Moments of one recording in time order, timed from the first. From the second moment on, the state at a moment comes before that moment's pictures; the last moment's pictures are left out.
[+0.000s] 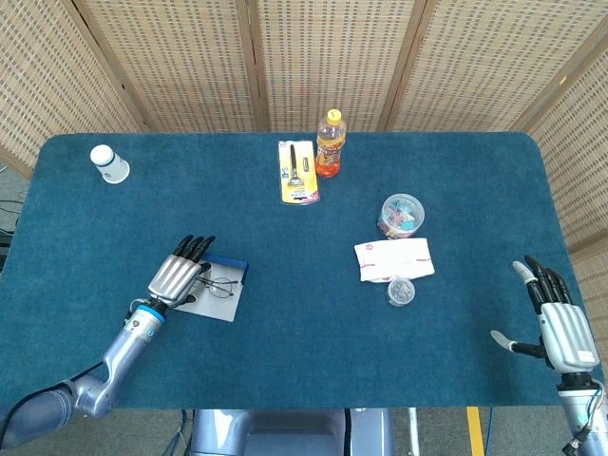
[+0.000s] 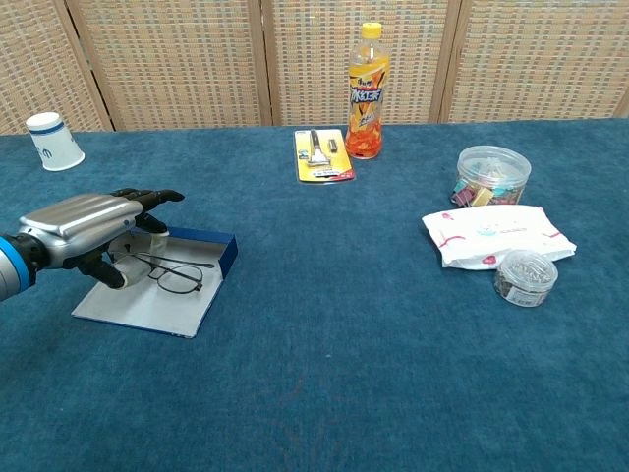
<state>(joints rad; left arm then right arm) -0.61 -1.67 -0.07 -1.12 1.39 0.99 0.15 0.12 -1.09 0.08 -1.65 -1.50 1.43 0.22</state>
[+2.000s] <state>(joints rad) -0.72 -1.73 -0.16 -1.03 1.36 0.95 0.28 0.13 -1.08 0.08 -1.65 -1.50 1.42 0.23</state>
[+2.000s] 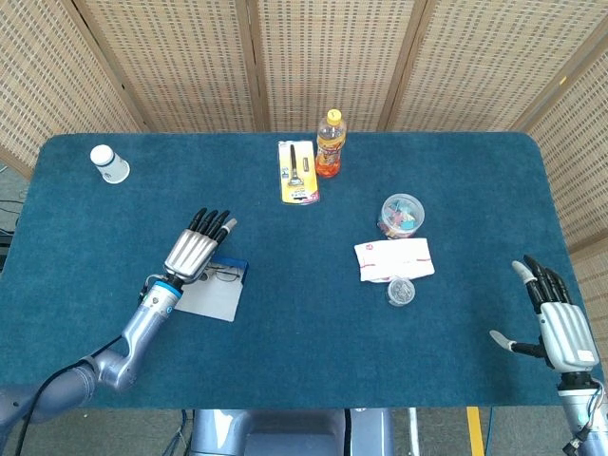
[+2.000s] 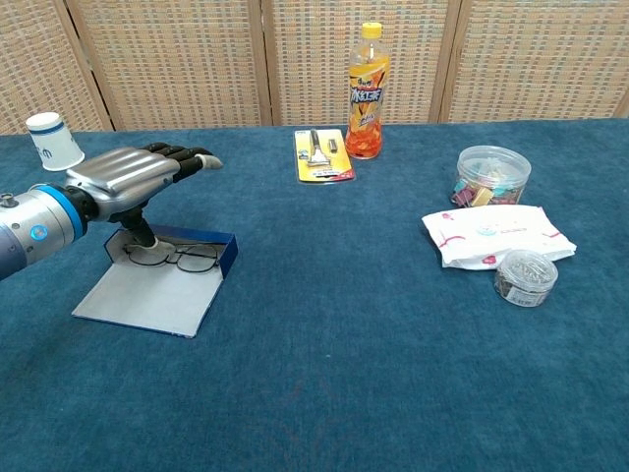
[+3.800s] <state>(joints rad) -0.44 -1.71 0.05 -1.03 1.56 1.26 -0.09 0.13 -1.08 0.07 -1.65 -1.50 1.42 0.23</state>
